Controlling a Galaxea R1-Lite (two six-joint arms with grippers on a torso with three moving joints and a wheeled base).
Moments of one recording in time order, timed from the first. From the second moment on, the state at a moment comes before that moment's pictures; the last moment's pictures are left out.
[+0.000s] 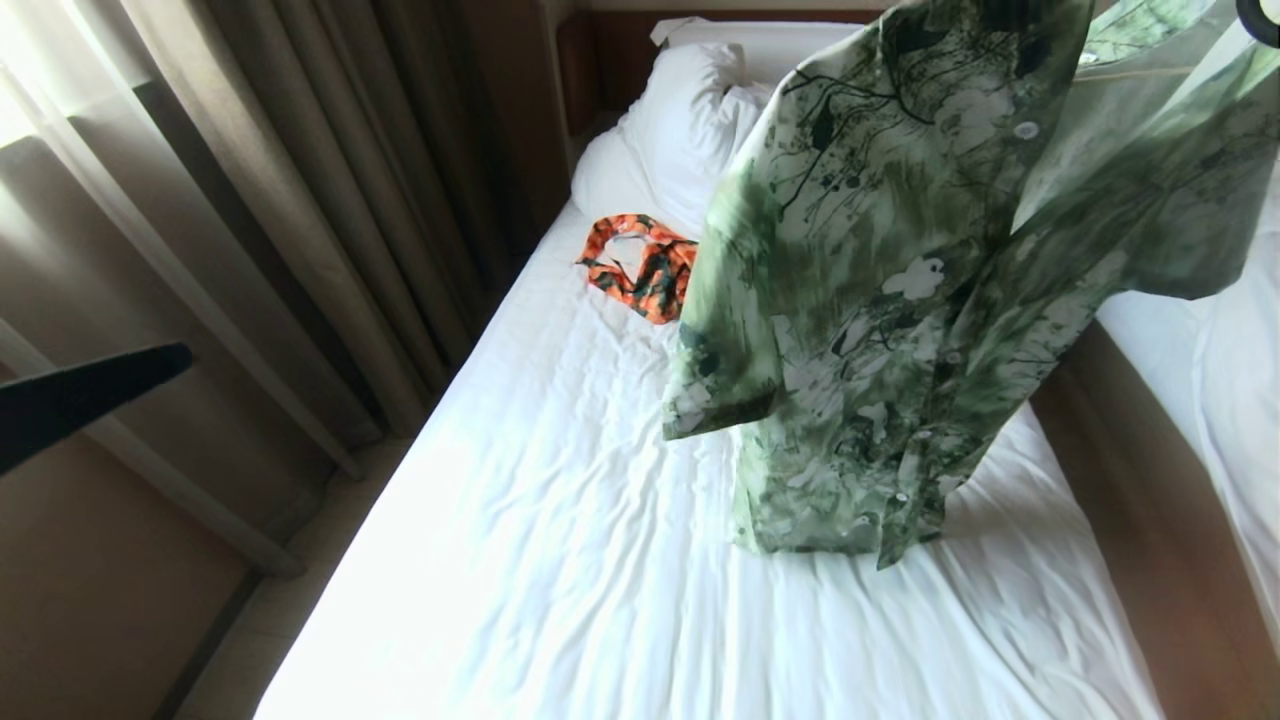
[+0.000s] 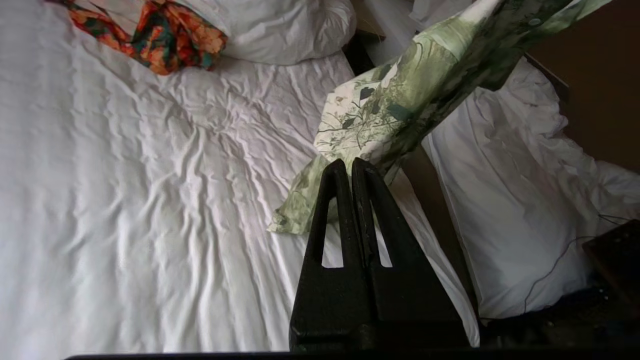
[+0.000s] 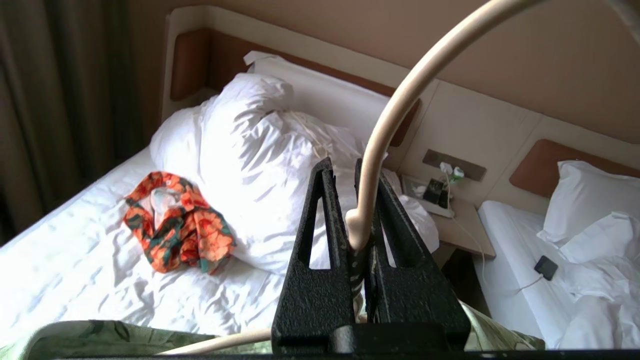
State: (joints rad) left arm -0.59 0.82 -0.78 -0.07 0.02 -0.28; right arm 0.49 1.62 -1.96 -0.14 -0.39 -0.46
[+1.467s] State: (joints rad) left arm -0.92 1.60 -1.34 -0.23 0.11 -0.38; right arm 0.51 1.79 -1.87 -0.07 -0.37 -0.26
